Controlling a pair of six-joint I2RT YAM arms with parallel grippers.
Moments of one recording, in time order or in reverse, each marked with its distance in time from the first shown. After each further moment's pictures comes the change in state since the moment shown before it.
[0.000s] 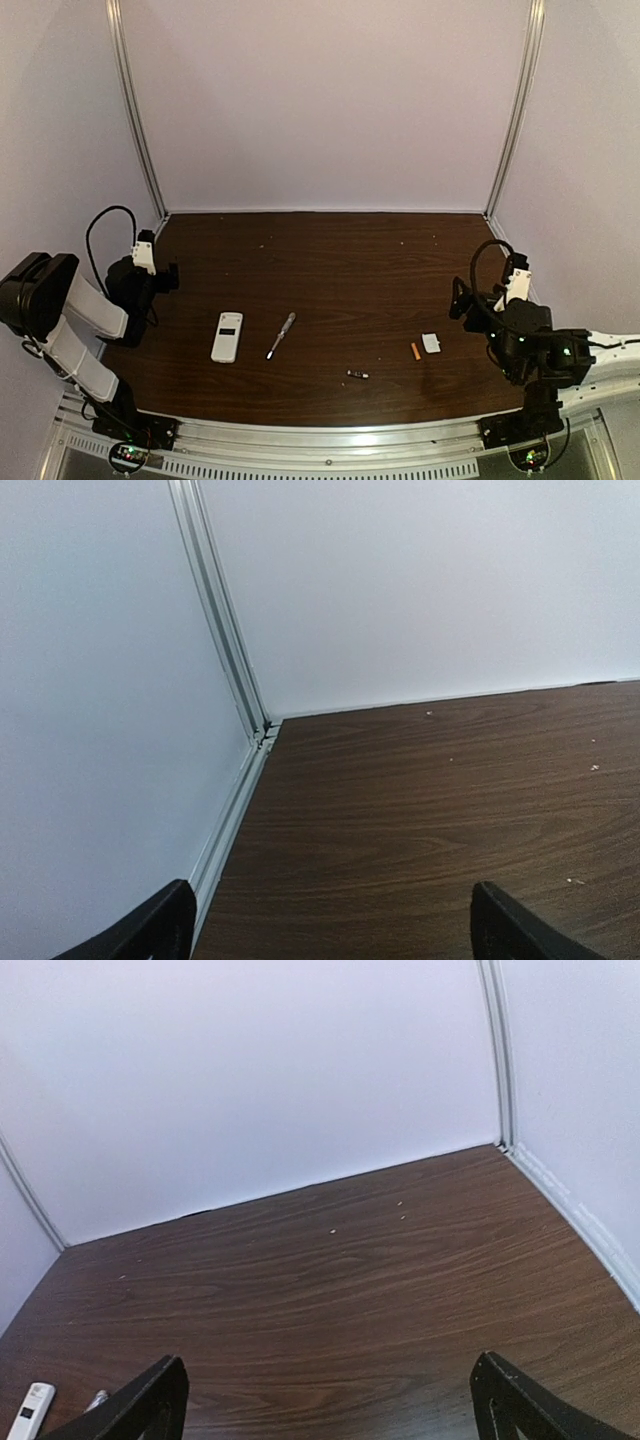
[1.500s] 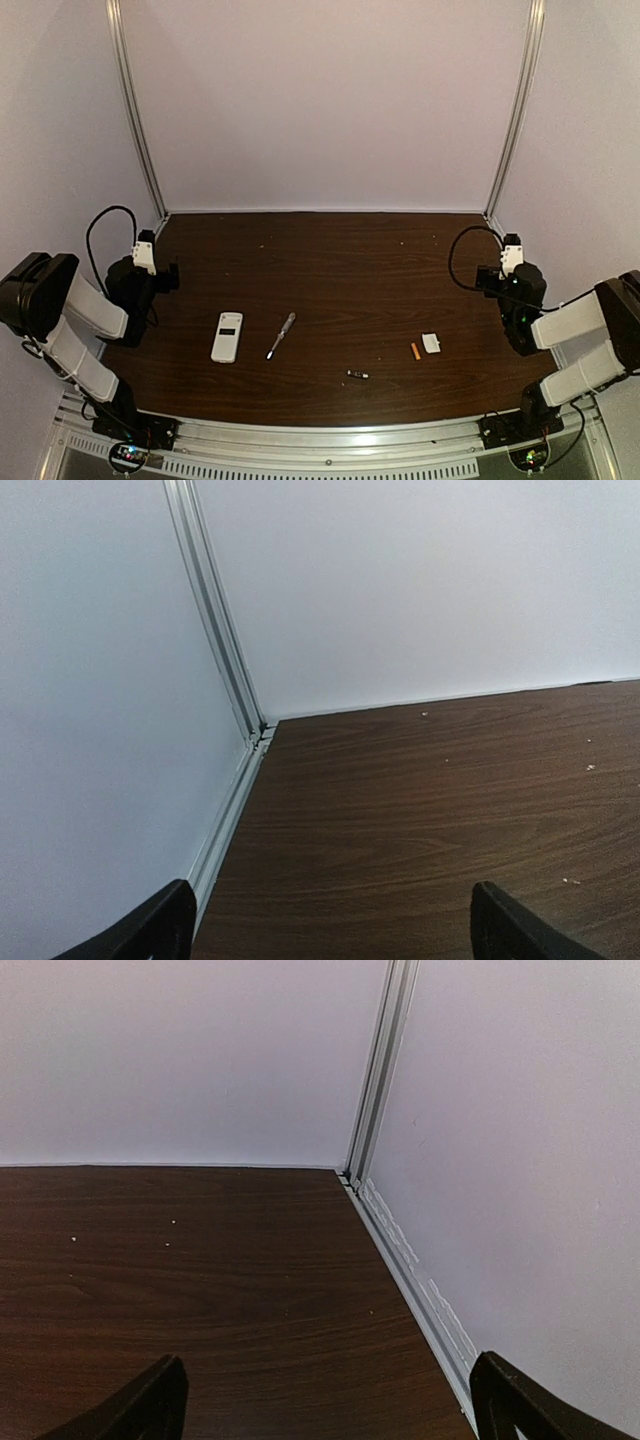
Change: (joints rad) left arm 0.000 0.000 0.000 0.000 0.010 -0.001; right arm -1.030 0.712 -0.121 1.000 -0.662 -0.685
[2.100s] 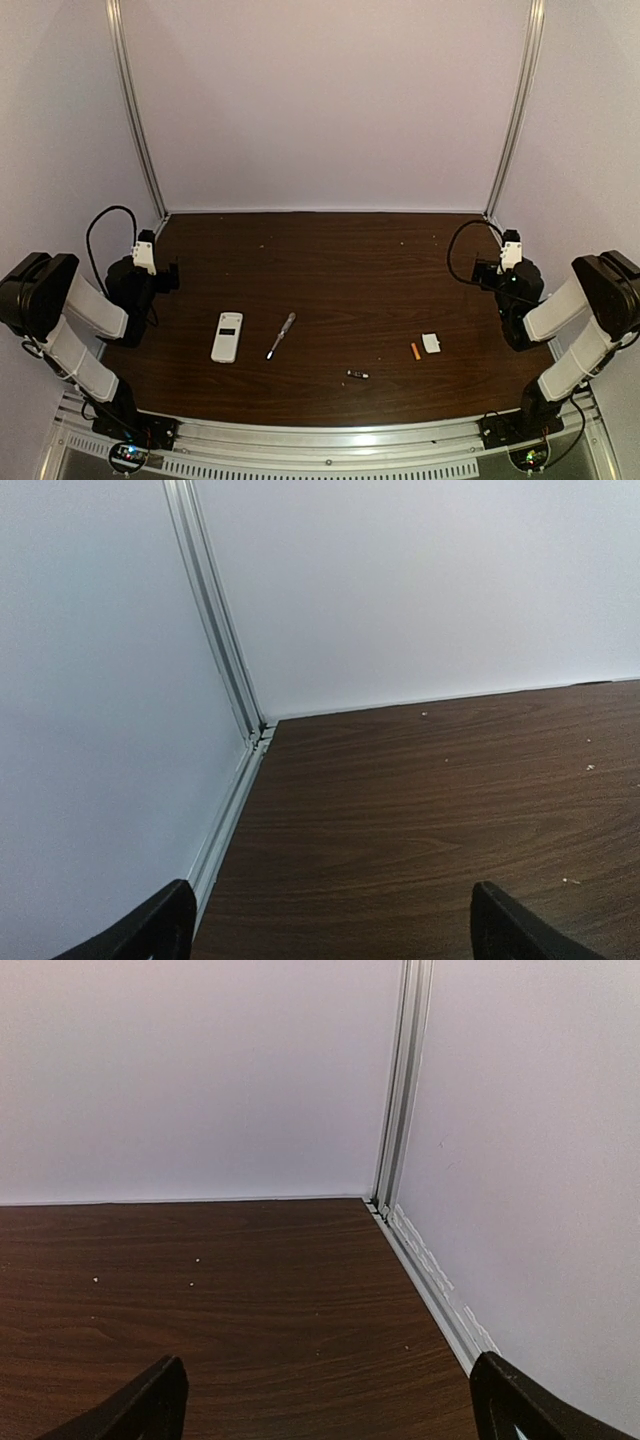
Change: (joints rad) left arm 0.000 0.000 0.000 0.000 0.000 0.000; right arm -0.057 0.231 0.023 0.288 -0.129 0.053
